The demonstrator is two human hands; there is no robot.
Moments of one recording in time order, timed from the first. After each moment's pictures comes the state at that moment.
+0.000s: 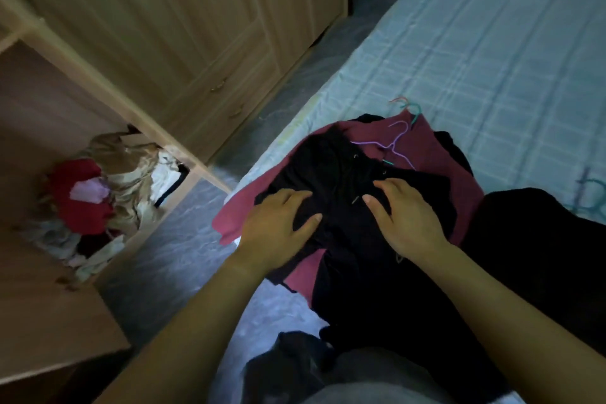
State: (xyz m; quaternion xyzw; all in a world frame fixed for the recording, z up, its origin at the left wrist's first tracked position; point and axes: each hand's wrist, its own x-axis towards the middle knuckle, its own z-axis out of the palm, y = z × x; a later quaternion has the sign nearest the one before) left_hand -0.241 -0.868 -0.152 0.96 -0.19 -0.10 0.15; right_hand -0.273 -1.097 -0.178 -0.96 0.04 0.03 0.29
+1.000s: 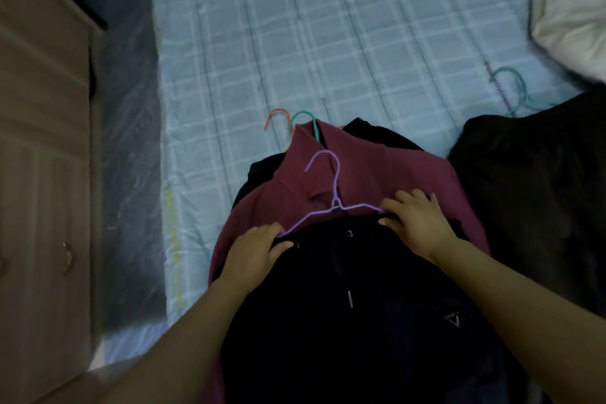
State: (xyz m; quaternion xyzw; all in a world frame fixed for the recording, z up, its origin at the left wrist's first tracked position) left_hand 0.088 -0.987 -0.392 0.80 -0.52 -0.27 0.10; right_hand -0.148 -1.192 -0.382 -0.91 0.36 0.09 0.21
